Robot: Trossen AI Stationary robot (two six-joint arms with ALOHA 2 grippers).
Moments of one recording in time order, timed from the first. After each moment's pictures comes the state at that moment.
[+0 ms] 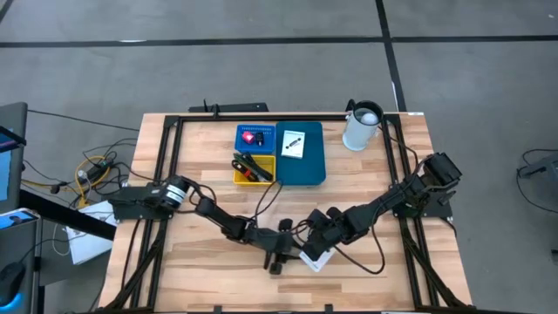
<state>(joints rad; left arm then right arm) -0.37 2.26 1.05 0.71 -0.05 -0.13 0.47 1.76 0.96 -0.34 0.24 1.06</state>
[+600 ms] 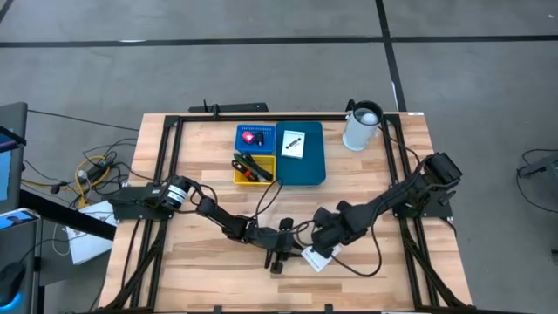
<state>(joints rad) -0.36 2.27 1.05 0.72 -0.05 -0.13 0.47 1.75 1.08 -0.77 0.18 1.02</state>
